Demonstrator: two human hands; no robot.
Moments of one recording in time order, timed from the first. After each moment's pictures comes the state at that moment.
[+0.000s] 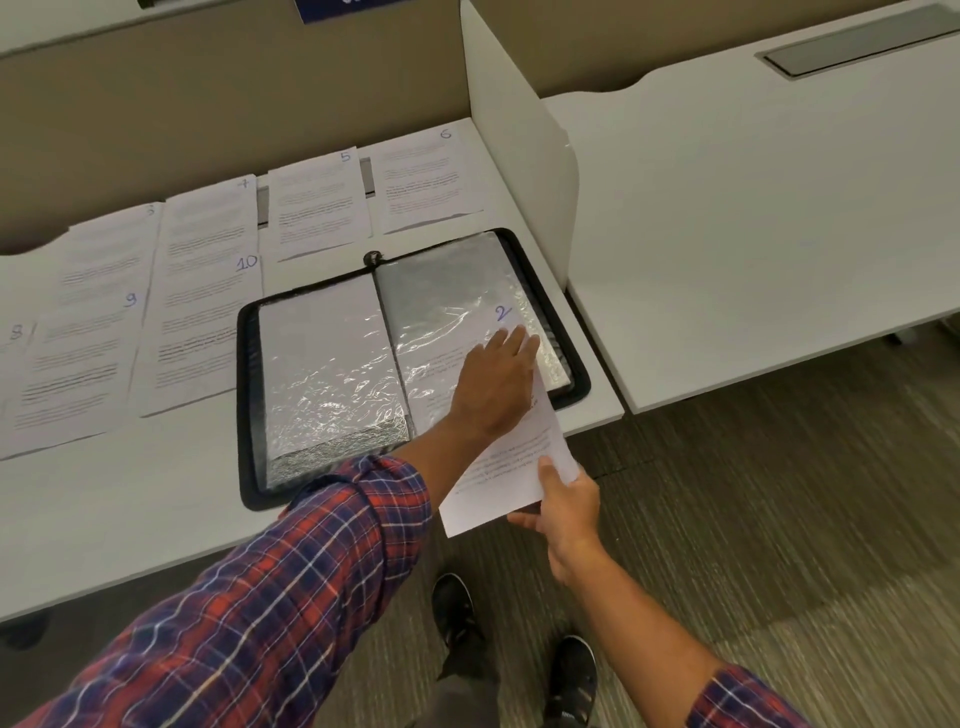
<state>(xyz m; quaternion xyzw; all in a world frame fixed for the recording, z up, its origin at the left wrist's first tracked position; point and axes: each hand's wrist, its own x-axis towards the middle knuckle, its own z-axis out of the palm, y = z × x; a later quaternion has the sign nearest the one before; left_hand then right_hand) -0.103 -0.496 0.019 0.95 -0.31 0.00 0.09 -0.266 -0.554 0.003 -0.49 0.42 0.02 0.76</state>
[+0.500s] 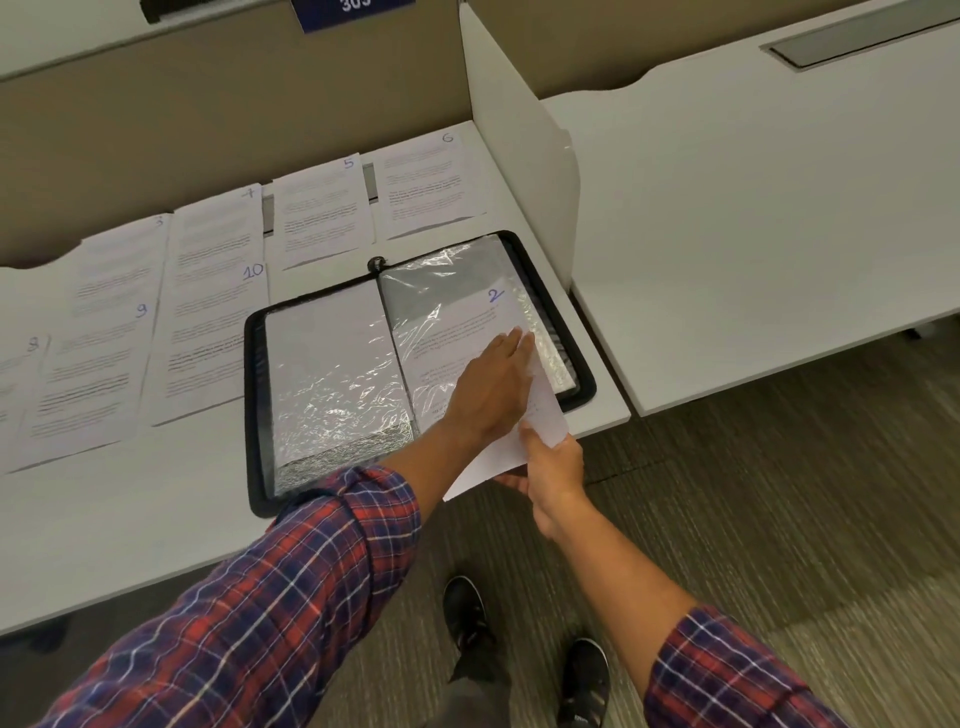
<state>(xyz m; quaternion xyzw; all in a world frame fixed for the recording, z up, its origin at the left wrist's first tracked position) -0.104 -0.488 0.035 0.94 -0.29 -0.05 0.14 -0.217 -0.550 0.009 -0.46 0.40 0.01 0.79</state>
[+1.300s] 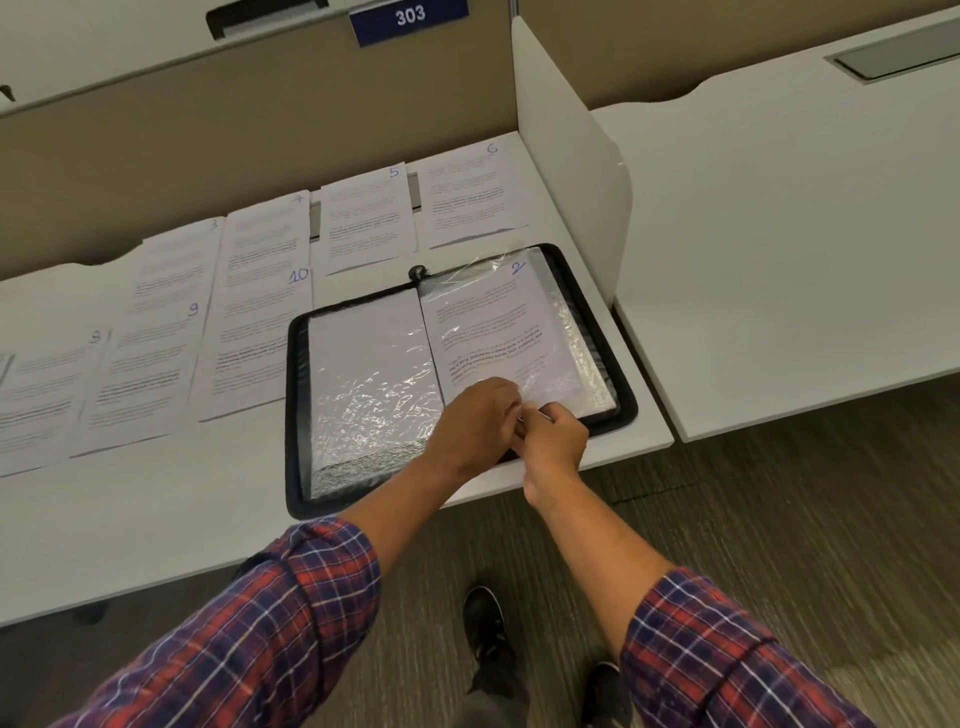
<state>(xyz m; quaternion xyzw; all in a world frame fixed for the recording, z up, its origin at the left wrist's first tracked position) -0.104 -0.419 0.037 0.94 -0.27 -0.04 0.22 -0.149 -0.519 0.013 -0.45 0.42 -0.04 0.78</state>
